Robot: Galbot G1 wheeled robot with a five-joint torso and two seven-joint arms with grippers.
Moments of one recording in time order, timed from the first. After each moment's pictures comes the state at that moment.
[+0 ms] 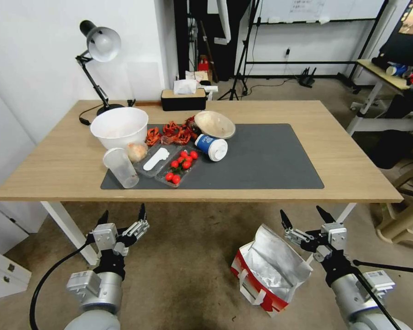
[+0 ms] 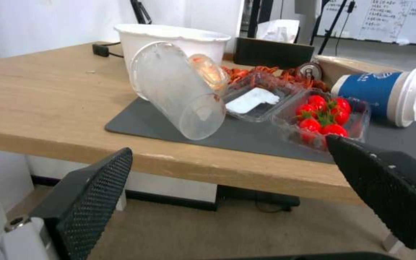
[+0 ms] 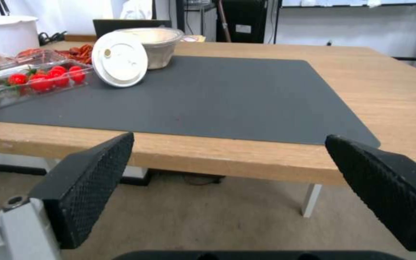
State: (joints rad) left arm 1.77 -1.23 -0.42 -2.27 -0.38 -0.07 -0.38; right arm -1.80 1.47 0.74 2.30 0.19 -0.12 -0.24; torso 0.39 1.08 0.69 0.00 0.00
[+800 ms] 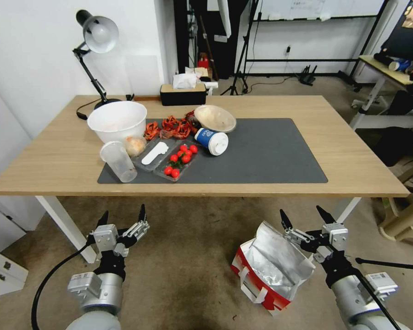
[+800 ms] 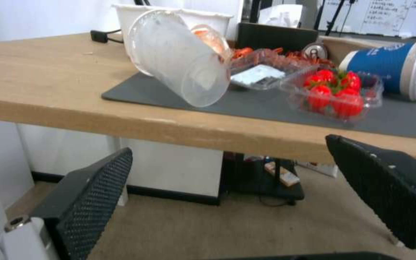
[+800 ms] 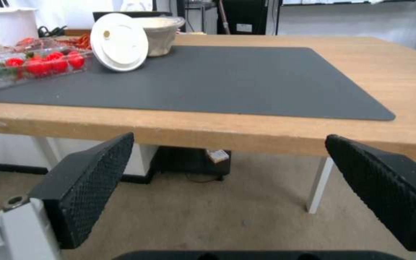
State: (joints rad) left arm 1.77 -1.22 -0.41 -2.25 -0.36 -0.07 -0.38; right arm -1.80 1.49 0.74 2.31 0.18 -0.11 -0.25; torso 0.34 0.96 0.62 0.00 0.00
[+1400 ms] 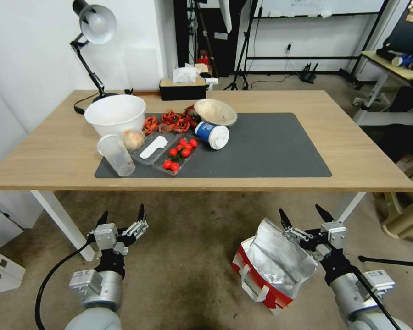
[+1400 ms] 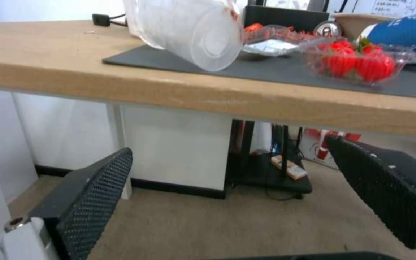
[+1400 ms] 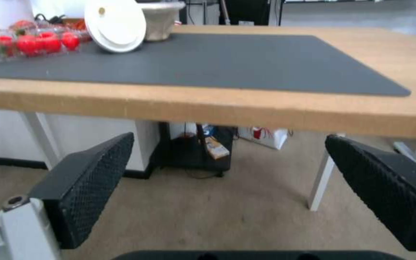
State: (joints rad) left arm 1.74 -1.22 -0.41 -2.22 -0.37 -0.07 -0.38; right arm -1.79 1.48 0.74 2.30 0.18 -0.12 -0.26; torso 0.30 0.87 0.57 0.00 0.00
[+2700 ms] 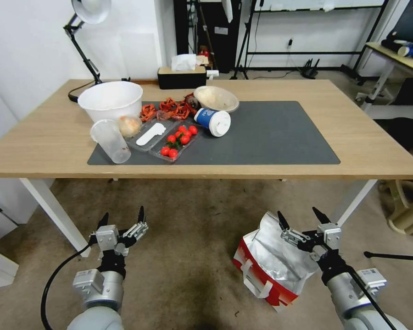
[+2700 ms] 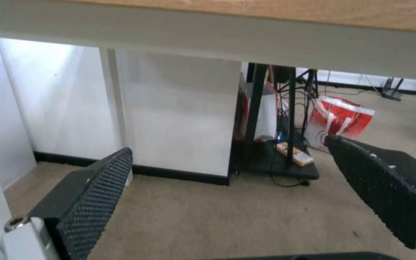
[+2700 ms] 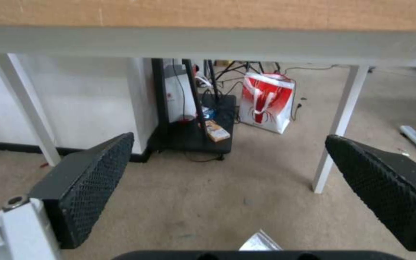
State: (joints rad) left arm 1.73 -1.22 -0.41 -2.18 -0.37 -0.09 -0.38; right arm -1.76 1.48 0.74 2.25 0.17 -0.11 -0.27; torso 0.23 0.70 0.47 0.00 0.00
